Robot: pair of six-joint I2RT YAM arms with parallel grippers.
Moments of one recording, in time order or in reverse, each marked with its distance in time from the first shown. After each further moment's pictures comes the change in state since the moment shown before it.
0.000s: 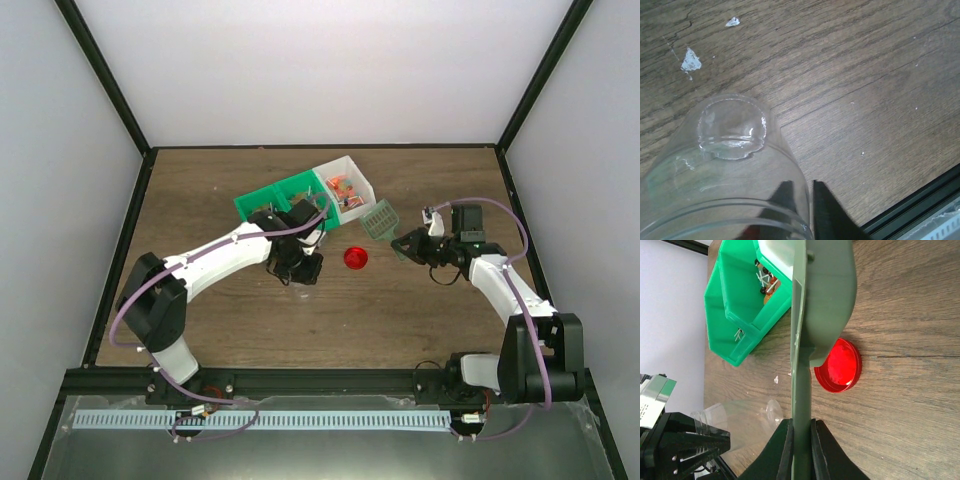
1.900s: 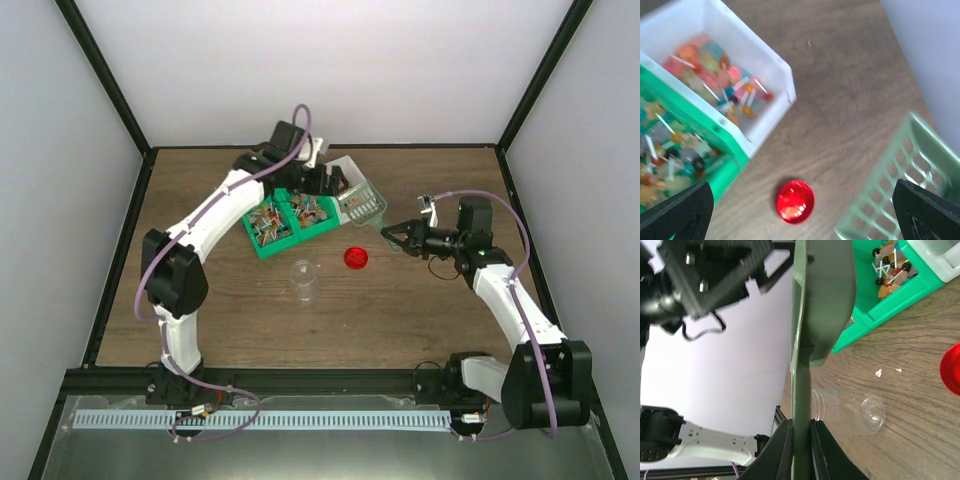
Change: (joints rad) left arm 0.189 0.219 0.510 0.210 0.083 0.038; right arm 0.025 -0.125 -0.007 0.195 -0.296 0.254
